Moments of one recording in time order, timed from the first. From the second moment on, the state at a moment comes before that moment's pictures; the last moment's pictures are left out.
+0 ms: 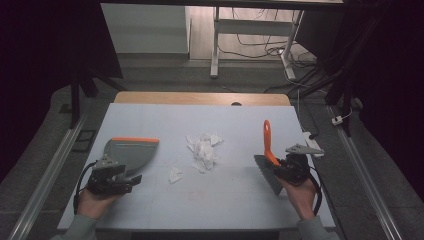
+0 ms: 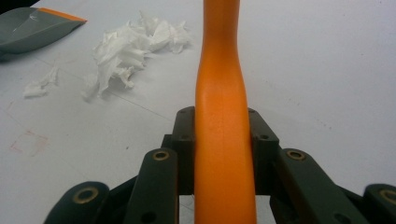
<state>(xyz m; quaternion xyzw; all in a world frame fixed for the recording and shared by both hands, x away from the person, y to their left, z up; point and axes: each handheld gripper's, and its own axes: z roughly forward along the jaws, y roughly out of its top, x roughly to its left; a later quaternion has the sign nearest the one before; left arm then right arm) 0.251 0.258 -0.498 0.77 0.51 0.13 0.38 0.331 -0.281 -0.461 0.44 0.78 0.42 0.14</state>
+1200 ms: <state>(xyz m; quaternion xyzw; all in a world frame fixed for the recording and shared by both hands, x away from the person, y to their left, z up) 0.272 0.268 -0.510 0.76 0.61 0.12 0.20 0.332 -0.285 -0.461 0.44 0.78 0.43 0.14</state>
